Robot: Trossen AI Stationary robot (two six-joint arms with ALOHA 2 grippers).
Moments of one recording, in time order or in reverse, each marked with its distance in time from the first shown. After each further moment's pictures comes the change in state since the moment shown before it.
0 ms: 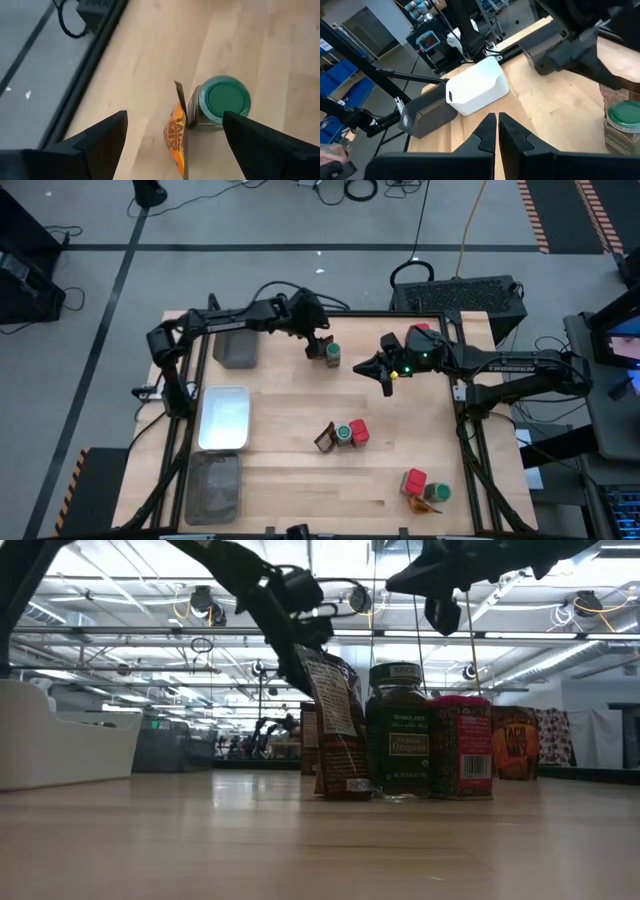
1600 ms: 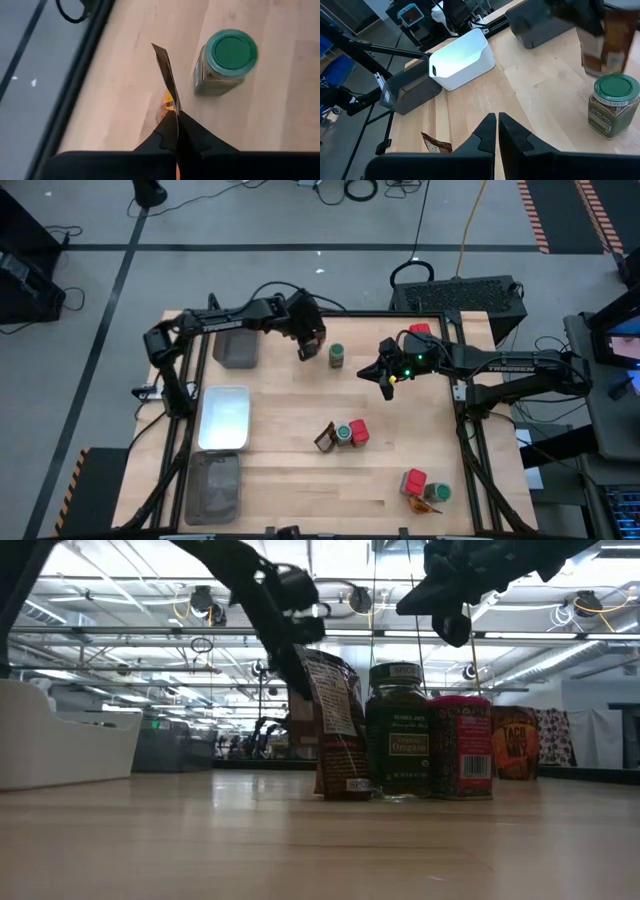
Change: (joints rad) left arm 0.005 -0.052 0.000 -0.131 -0.029 0.049; right arm 0.000 0.000 0.000 -0.139 0.009 -0.047
